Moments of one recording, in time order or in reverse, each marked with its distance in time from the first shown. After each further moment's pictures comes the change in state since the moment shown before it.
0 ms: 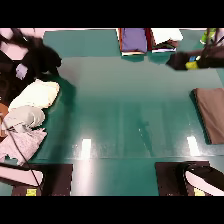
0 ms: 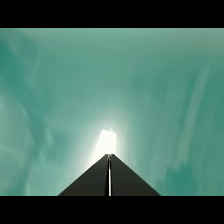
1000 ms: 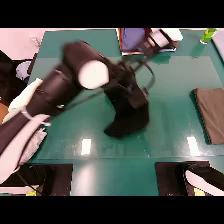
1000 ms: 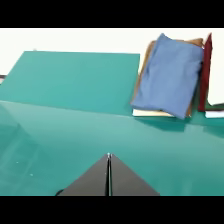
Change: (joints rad) left arm -0.930 0.062 -0.104 -0.200 -0.095 0.140; right arm -0.057 0.001 0.414 -0.010 0.041 0.000
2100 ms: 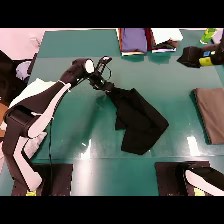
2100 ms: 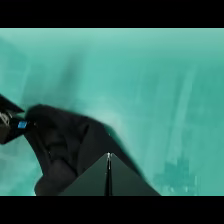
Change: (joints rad) left arm 0.469 -0.433 -0.061 -0.245 0.072 -0.117; right arm -0.031 -0.001 -0.412 0.008 0.047 0.001
